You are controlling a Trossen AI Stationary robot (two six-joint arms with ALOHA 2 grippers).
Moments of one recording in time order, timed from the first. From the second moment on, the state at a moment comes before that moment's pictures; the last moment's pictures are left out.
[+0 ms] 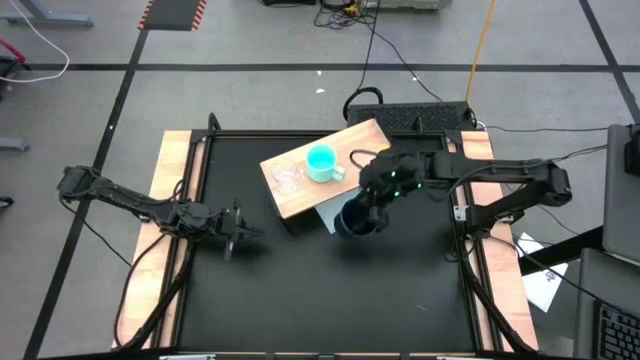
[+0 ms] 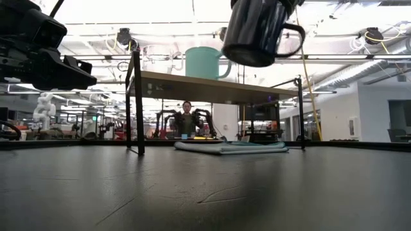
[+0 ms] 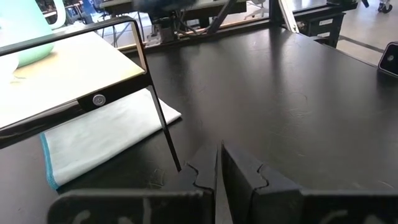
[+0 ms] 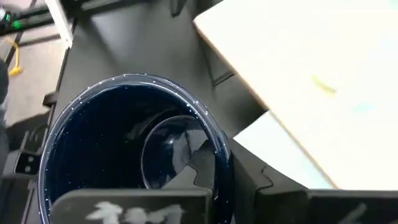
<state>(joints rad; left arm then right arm) -0.24 0.60 0.01 0.36 -0.10 0.14 -0.10 1.33 1.20 -0.63 -0.18 0.15</state>
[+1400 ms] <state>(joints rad) -0.24 0.60 0.01 0.33 -0.11 0.18 -0.61 1.53 1.64 -1.01 -0.10 0.10</state>
